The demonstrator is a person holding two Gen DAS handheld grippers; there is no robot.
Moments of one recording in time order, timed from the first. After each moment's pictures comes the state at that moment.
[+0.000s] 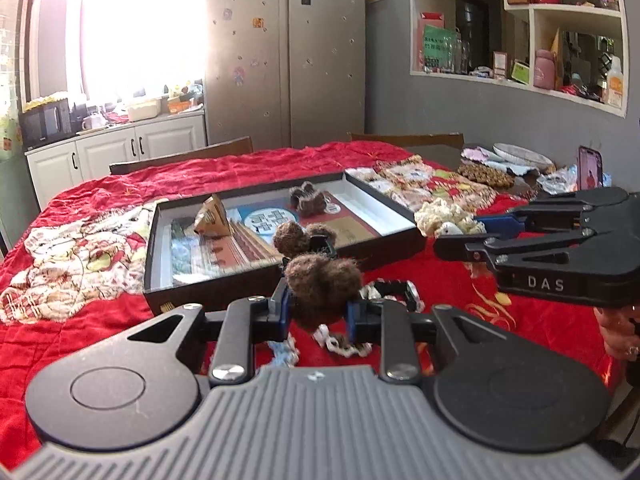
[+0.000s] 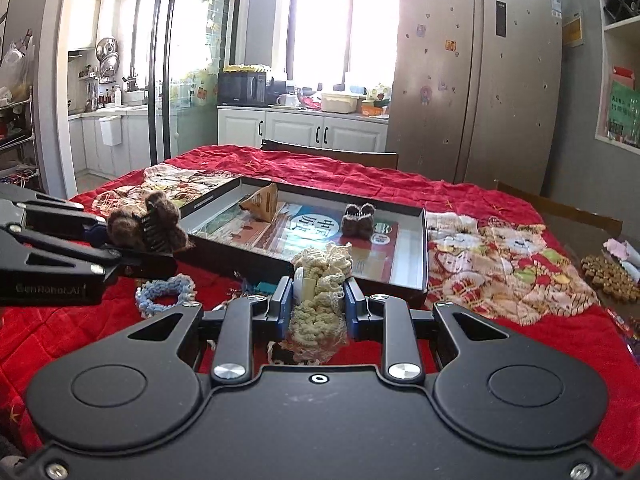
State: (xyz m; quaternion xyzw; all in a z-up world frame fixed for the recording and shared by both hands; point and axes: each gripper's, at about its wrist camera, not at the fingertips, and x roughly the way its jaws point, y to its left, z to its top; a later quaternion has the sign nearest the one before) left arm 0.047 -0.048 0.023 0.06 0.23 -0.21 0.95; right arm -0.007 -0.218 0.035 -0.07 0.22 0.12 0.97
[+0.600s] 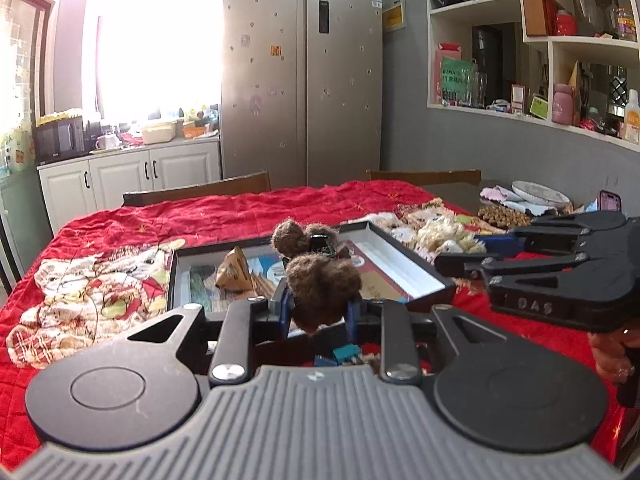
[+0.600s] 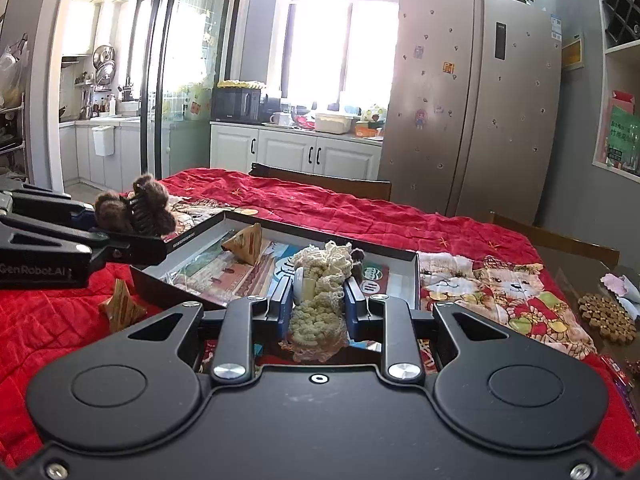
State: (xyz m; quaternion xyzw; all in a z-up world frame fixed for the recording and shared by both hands) left arm 0.076 -0.042 0.053 0.04 0.19 -0.20 0.96; right arm 0.032 -0.210 0.059 -0.07 0.19 0.11 0.97
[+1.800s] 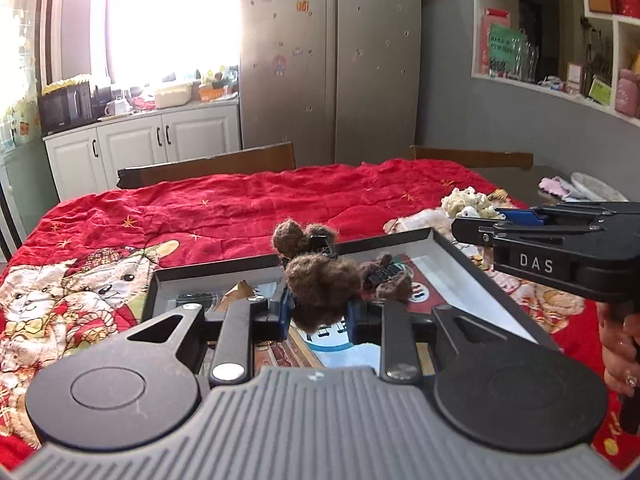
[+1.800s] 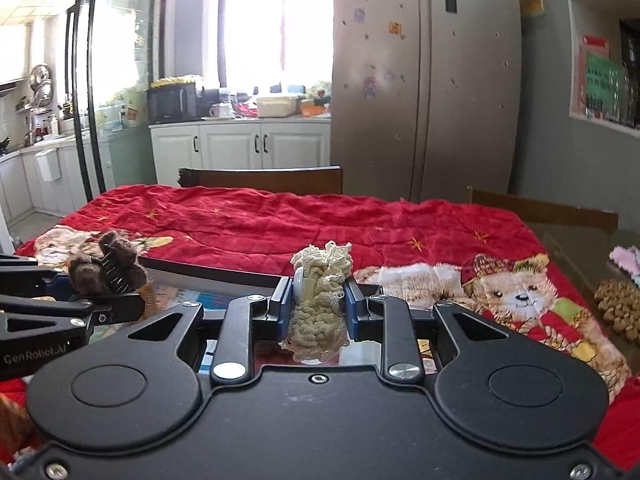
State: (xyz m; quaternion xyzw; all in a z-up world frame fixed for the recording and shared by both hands) left arm 0.232 -0.078 0.030 0.04 0.26 -0.15 0.95; right arm 0.220 -0.243 0.043 -0.01 0.23 0.04 0.97
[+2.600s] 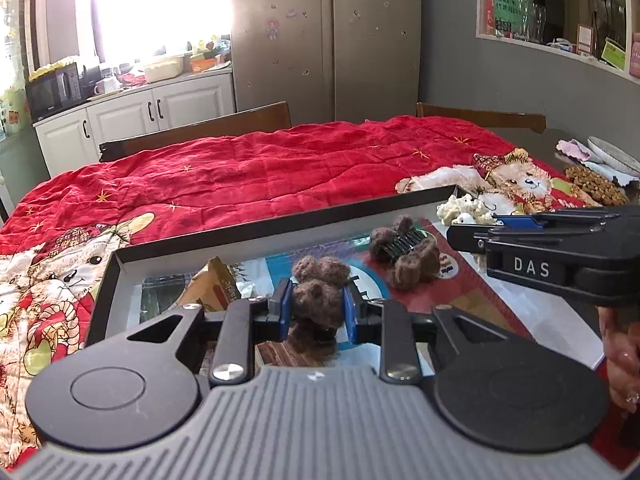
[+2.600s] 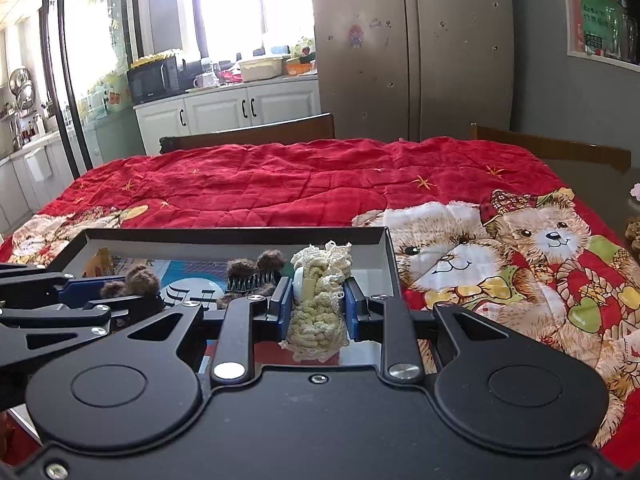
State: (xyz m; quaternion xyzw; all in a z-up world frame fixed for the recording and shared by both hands) left arm 0.274 -0.096 -0.012 0.07 0.30 -0.15 0.94; right arm 0.262 -0.253 -0.013 0.03 0.29 0.03 0.96
